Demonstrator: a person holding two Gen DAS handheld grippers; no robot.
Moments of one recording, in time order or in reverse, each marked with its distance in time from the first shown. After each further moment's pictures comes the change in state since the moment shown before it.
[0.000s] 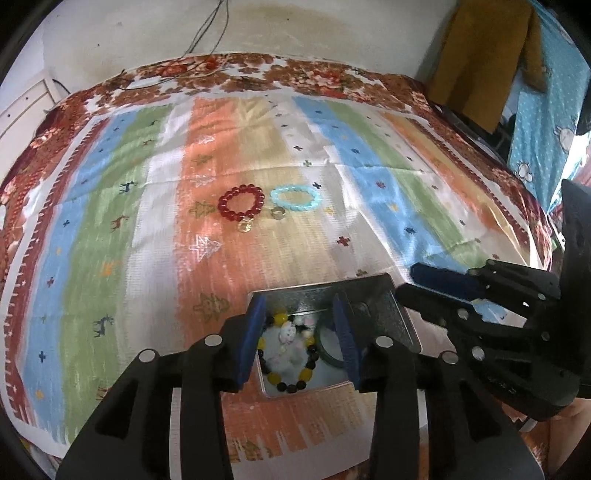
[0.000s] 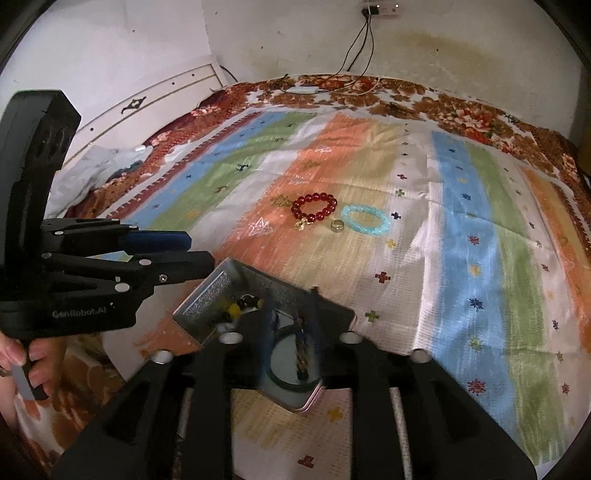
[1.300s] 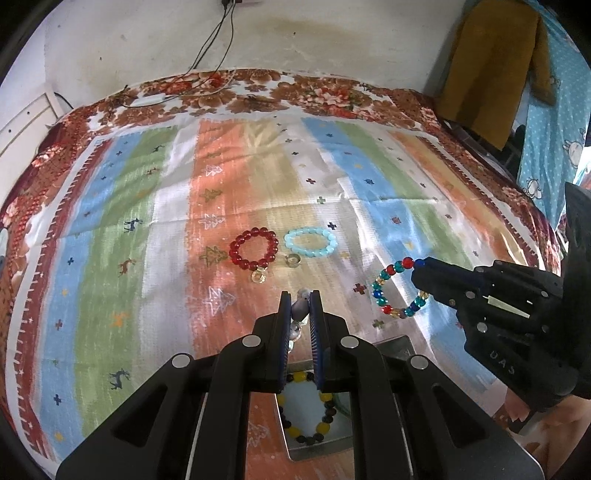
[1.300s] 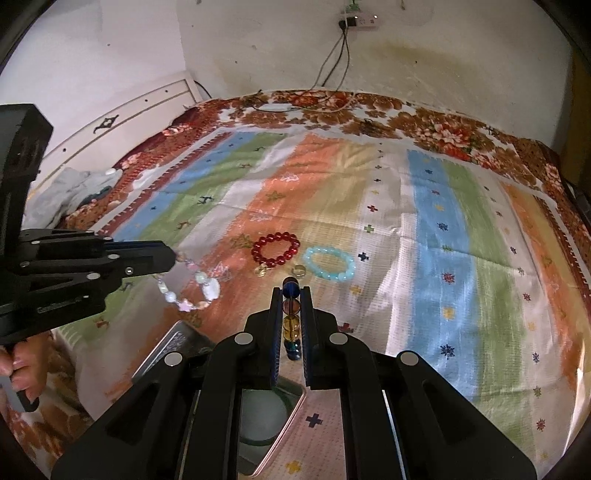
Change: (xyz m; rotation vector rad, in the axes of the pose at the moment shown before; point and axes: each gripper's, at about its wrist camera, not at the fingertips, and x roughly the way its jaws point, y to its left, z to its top) left arm 0.009 0.011 0.051 0.009 -0.047 0.024; right arm 0.018 -0.030 0.047 0.011 -0.050 -0.077
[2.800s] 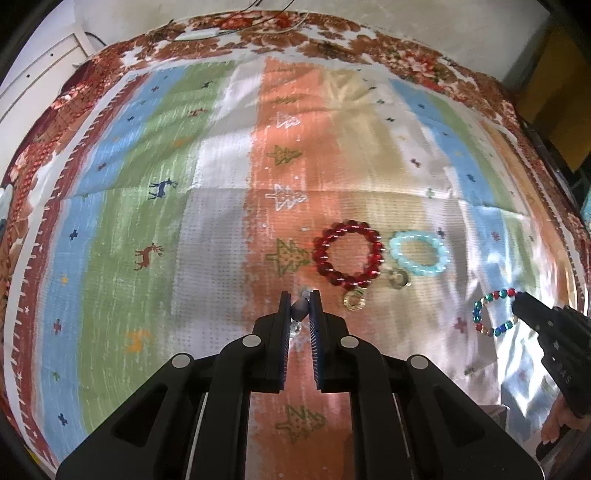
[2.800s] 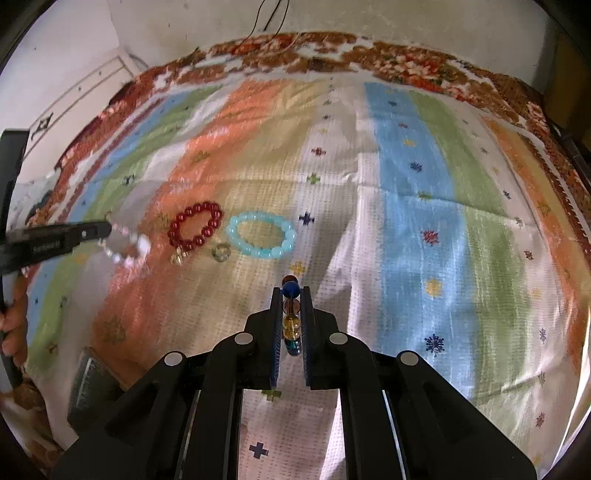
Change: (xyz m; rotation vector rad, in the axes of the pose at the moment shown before) left arm 0.098 0.086 0.040 -0.161 0.192 0.133; right arm 0.079 -0.063 0.010 0.160 0.200 -0.112
